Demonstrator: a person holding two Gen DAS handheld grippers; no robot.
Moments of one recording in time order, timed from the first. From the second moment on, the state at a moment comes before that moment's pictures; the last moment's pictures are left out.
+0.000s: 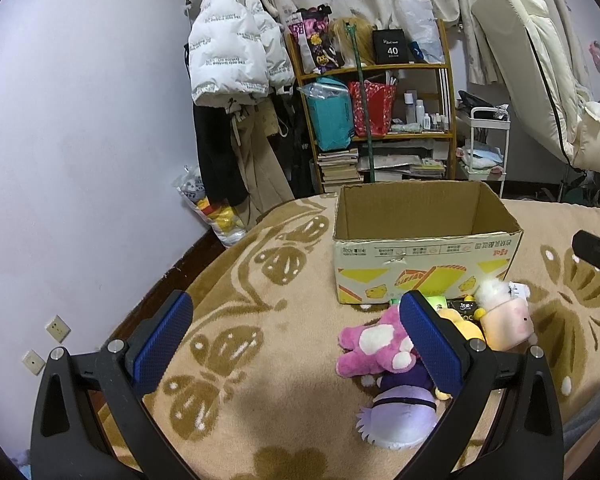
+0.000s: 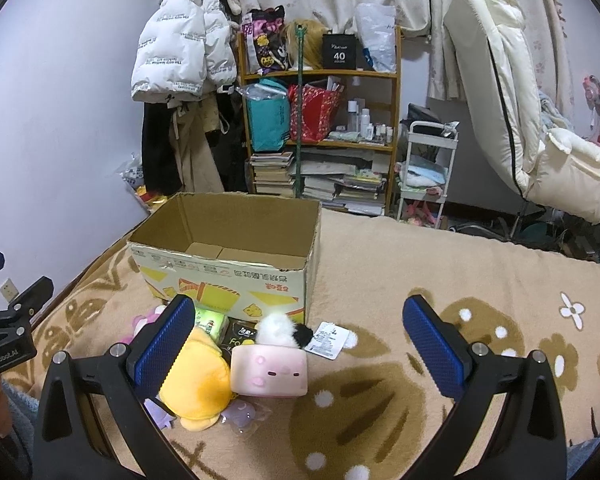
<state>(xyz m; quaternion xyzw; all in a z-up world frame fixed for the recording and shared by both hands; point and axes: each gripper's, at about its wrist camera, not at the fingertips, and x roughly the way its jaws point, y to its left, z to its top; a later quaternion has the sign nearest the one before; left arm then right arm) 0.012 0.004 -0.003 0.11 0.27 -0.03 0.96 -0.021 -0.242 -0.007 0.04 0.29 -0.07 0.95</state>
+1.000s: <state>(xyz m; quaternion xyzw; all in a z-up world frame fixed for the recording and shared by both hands) 0.078 -0.047 -0.072 0.13 0.39 -0.08 0.91 0.054 -0.268 -0.067 0.09 0.42 -0.04 0.90</state>
